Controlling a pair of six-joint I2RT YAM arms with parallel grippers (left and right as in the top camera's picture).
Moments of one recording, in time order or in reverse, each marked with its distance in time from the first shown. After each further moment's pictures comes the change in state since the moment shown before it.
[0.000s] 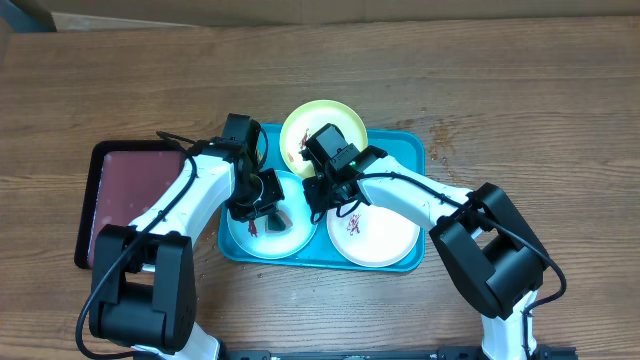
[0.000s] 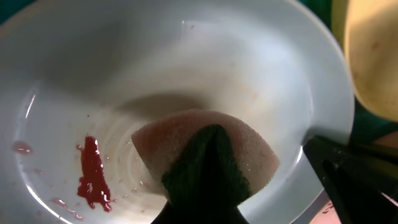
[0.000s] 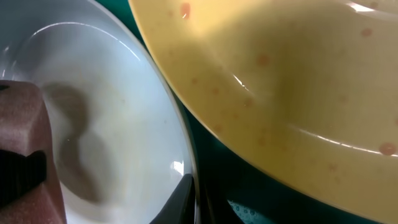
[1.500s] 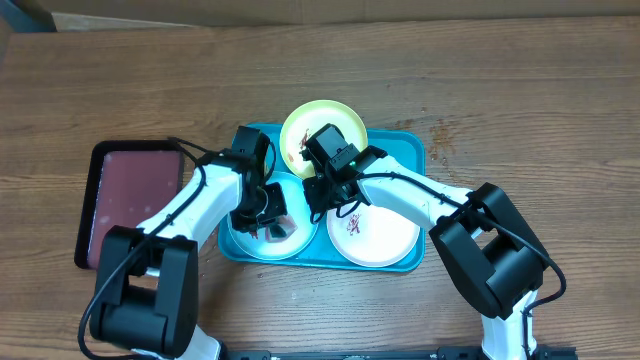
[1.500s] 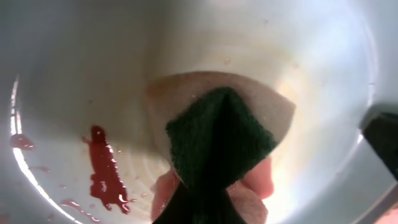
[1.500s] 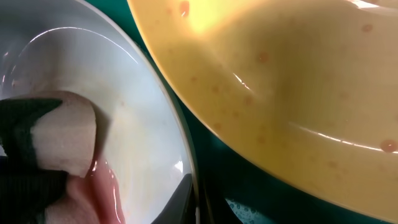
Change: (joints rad) left arm -0.039 -0.015 -0.087 0.021 -0.079 0.047; right arm 0.000 0.000 0.000 -0.003 -0.001 0.003
